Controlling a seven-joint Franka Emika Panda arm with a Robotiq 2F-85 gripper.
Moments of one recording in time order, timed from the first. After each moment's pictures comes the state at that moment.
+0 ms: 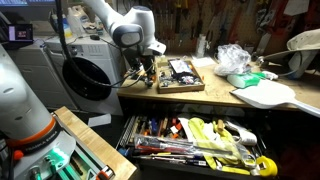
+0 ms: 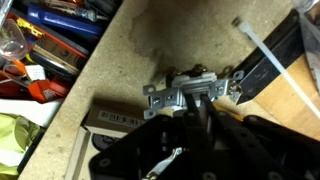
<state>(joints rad) -0.09 0.00 -0.11 -2.50 0.25 2.62 0.04</state>
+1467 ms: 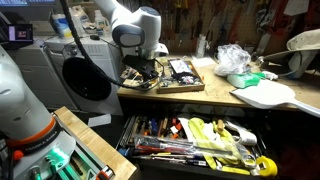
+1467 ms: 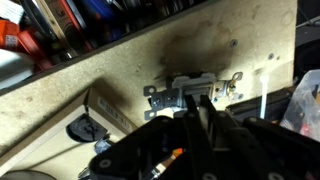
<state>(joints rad) -0.13 -0.04 -0.16 -2.51 0.44 2.46 -0.76</state>
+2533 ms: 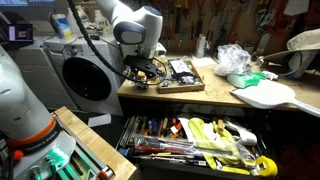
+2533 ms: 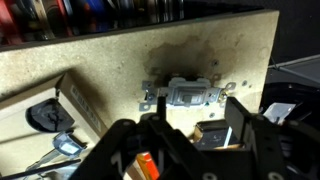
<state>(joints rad) -0.13 -0.04 -0.16 -2.49 0.41 2.34 -0.96</state>
